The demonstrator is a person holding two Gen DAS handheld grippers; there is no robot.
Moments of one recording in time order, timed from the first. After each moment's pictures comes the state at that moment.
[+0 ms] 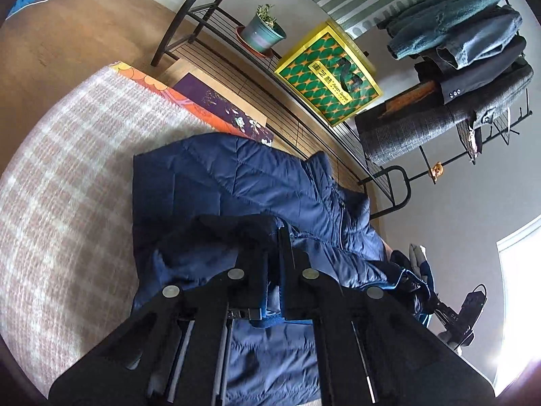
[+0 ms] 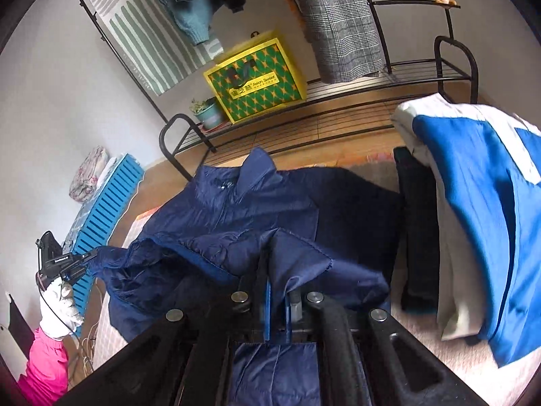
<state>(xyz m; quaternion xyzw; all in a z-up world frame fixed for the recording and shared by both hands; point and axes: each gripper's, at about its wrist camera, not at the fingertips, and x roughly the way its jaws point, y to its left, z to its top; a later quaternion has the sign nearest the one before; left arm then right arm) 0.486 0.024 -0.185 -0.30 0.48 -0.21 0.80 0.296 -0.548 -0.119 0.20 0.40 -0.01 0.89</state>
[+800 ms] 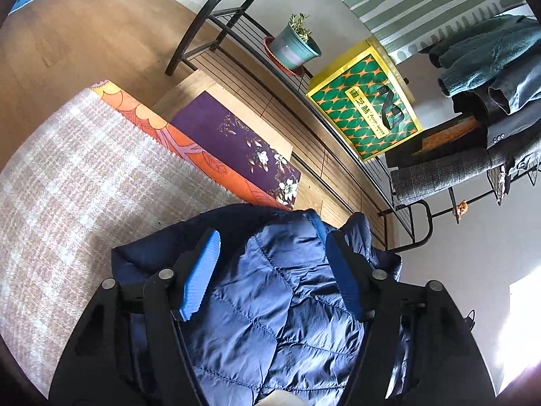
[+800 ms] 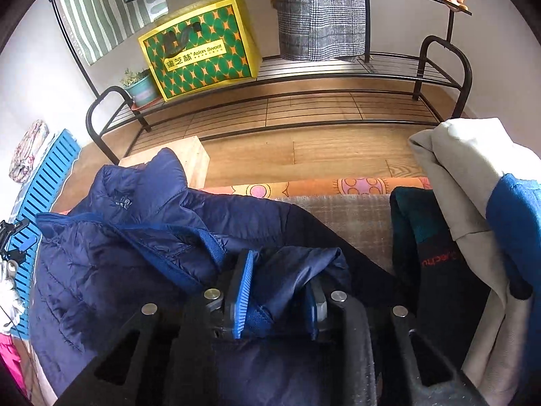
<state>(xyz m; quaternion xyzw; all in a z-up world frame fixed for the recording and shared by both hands) 0.588 0.022 -0.230 -0.32 0.47 -0.16 0.81 0.414 -0.576 -0.183 0.14 0.47 -0.09 0.87</state>
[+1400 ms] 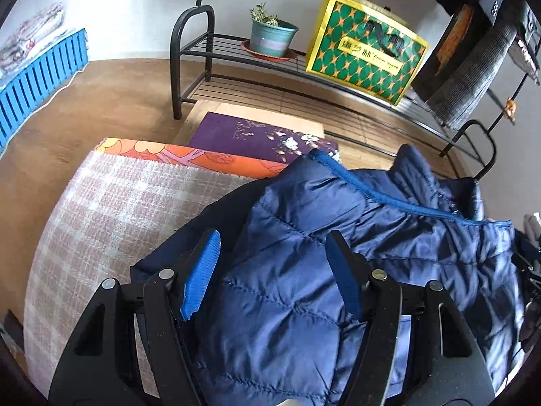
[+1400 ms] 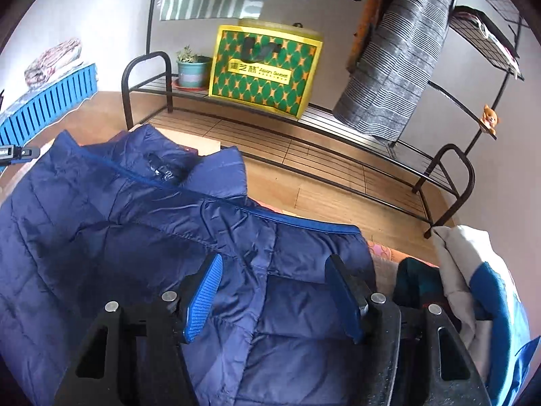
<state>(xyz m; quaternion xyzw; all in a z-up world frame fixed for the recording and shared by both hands) 0.564 -0.054 -0.249 -0.06 0.46 -0.12 0.88 0.421 -0.461 -0.184 -0.10 0.43 -0.07 0.89</state>
